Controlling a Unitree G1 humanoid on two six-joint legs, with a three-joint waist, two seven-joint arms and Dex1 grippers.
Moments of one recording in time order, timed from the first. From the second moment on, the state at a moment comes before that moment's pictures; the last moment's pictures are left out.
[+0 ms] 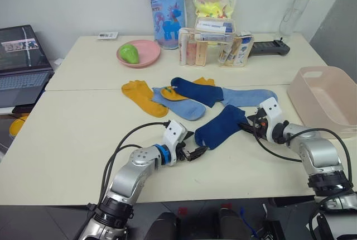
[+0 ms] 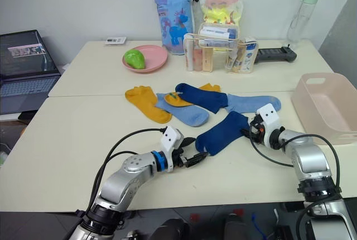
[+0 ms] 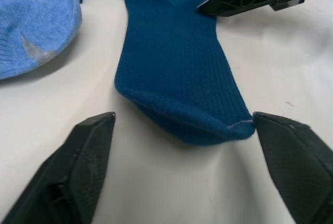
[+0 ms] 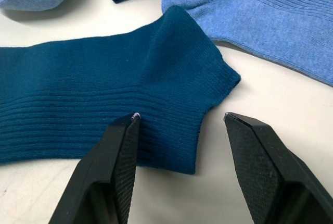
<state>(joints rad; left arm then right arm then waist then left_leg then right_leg) -0.22 0.29 -0.25 -0.11 -0.26 0.47 -0.64 -0.40 -0.57 0.00 0.05 0.26 0.69 0.65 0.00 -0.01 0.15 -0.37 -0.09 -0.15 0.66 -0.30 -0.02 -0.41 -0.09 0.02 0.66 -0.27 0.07</state>
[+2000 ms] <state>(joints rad) -0.34 0.52 -0.22 -0.02 -0.23 0.39 -0.93 0.08 -0.42 -0.14 -0.71 0.60 1.10 0.36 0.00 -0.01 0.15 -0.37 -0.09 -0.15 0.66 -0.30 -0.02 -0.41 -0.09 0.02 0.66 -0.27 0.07</state>
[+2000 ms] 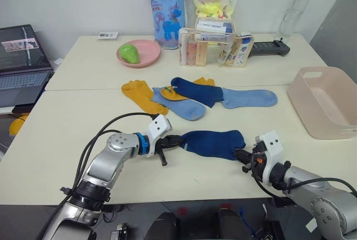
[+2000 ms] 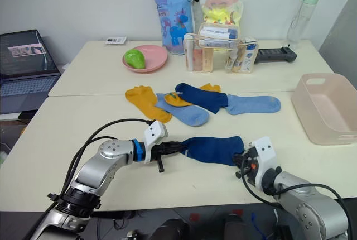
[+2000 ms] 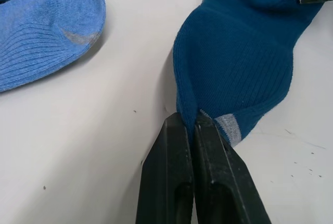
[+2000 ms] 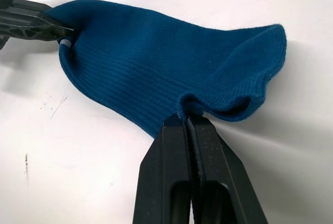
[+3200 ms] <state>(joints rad) -0.41 0.57 -0.34 0.18 0.03 -0.28 -1.14 -0.10 -0.91 0.21 -0.23 0.03 -0.01 1.02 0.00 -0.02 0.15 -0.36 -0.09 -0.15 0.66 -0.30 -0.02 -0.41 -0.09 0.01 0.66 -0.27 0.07</state>
